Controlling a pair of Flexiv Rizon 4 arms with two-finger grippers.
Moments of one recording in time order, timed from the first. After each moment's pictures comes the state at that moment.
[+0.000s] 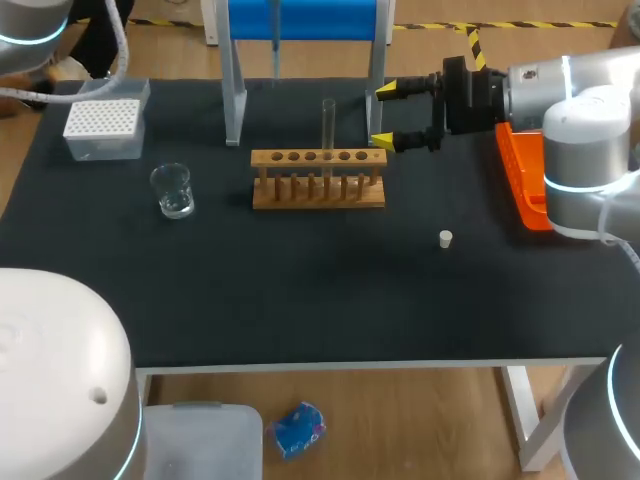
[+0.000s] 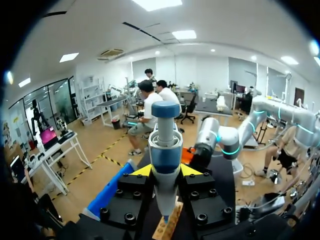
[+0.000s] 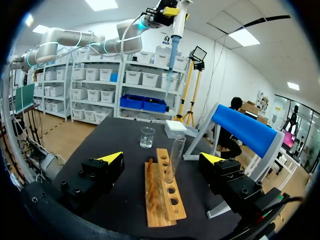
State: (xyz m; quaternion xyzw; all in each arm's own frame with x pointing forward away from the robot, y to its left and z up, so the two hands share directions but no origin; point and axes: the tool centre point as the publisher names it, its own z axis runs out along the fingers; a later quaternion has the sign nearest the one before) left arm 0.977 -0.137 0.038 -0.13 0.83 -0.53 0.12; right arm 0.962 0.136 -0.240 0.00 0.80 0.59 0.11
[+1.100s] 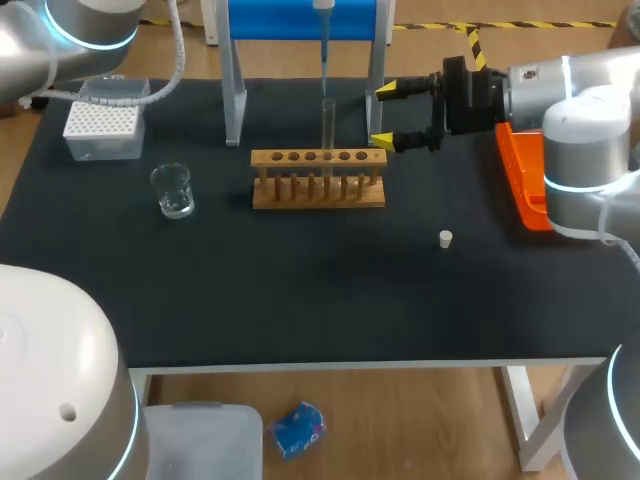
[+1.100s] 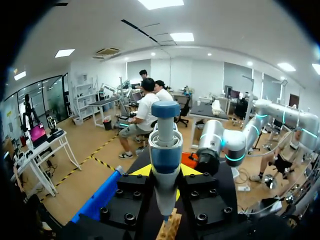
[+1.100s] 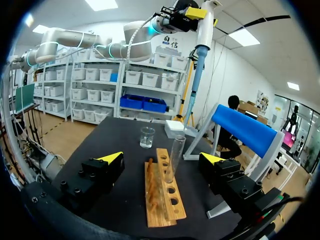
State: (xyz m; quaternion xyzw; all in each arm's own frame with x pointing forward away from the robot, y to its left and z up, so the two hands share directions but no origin) left arm 1.016 -0.194 -0.006 -0.13 0.82 -0.55 0.07; right arm 0.962 0.136 -0.240 0.00 0.80 0.59 0.11
